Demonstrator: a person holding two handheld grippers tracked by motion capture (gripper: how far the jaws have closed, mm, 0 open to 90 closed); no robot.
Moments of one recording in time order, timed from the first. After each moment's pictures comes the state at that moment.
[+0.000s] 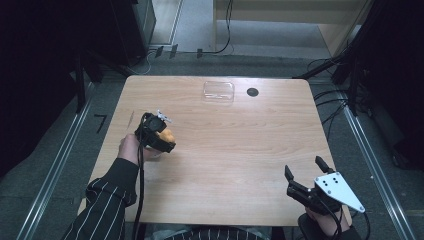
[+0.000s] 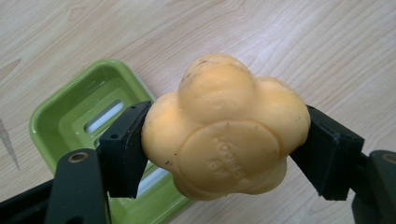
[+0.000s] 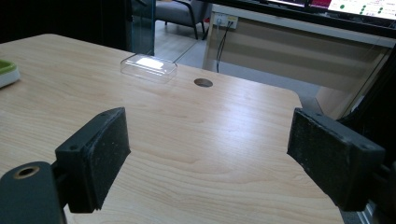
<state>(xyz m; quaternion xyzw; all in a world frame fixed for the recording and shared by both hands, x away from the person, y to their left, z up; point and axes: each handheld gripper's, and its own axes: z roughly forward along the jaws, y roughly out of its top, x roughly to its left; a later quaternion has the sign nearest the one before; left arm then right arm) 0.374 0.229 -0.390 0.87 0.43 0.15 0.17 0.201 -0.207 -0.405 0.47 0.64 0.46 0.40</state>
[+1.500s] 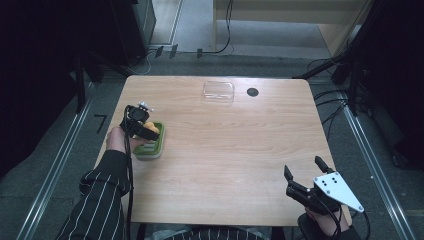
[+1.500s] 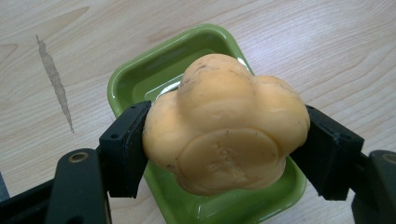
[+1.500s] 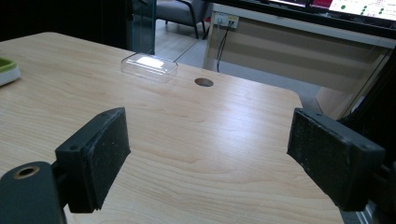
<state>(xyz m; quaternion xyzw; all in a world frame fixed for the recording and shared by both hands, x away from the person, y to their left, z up) 0.410 0.279 -0.404 0.83 0.52 0.14 0.14 0.201 -0.205 -0.405 0.47 0.64 0.46 0.40</state>
